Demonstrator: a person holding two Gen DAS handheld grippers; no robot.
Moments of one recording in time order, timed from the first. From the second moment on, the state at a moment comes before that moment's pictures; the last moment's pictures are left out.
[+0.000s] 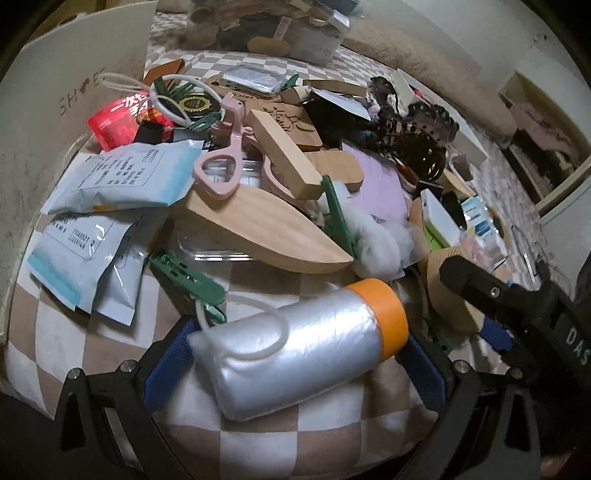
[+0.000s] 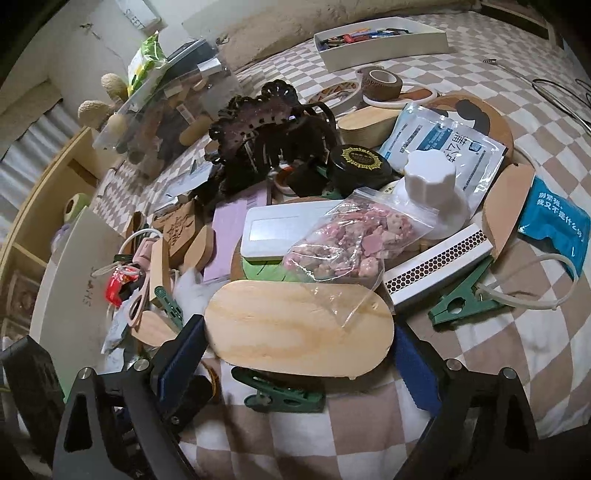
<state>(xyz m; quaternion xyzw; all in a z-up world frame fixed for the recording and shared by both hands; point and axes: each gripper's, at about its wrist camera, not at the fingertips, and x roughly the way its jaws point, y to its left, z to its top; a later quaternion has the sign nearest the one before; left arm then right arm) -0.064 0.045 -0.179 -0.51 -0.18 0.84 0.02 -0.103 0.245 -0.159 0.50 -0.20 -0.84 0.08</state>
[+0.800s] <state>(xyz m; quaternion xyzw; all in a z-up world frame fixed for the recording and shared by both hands) -0.052 0.035 -0.173 -0.51 -0.27 0.82 -0.01 -0.102 0.246 -0.161 0.50 -0.22 -0.83 0.09</state>
